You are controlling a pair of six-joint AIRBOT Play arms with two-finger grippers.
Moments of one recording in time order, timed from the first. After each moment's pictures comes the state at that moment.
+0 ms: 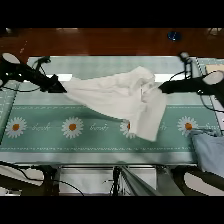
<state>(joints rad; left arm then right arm) 0.19 -1.68 1.49 0.90 -1.51 -1.20 -0.09 -1.23 1.01 -0.91 0.85 0.91</state>
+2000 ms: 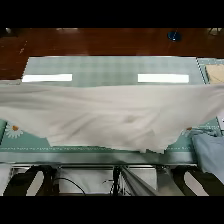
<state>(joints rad) 0.17 -0.63 1.48 1.25 -1.65 -1.51 -0.15 -0.92 1.56 -1.47 1.69 1.46</state>
